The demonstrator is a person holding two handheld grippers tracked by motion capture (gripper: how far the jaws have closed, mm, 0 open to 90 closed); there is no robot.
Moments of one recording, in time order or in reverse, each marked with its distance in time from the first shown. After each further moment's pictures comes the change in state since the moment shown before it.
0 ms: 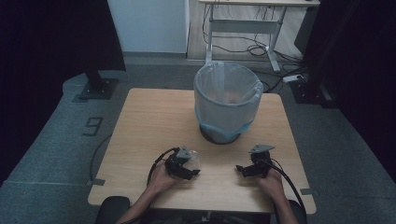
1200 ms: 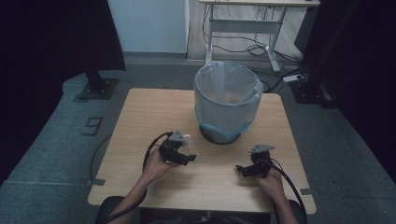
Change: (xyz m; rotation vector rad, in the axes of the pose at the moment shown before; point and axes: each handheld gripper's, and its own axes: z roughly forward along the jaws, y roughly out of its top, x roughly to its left) left arm 0.023 0.044 -0.052 -0.052 0.014 -0.044; right arm 0.000 0.000 0.000 0.000 0.000 0.000
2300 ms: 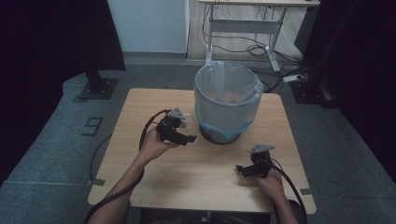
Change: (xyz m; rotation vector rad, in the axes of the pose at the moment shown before) left arm 0.016 0.069 -0.045 0.011 0.007 0.015; right arm 0.000 0.000 0.000 0.004 -0.001 -0.002
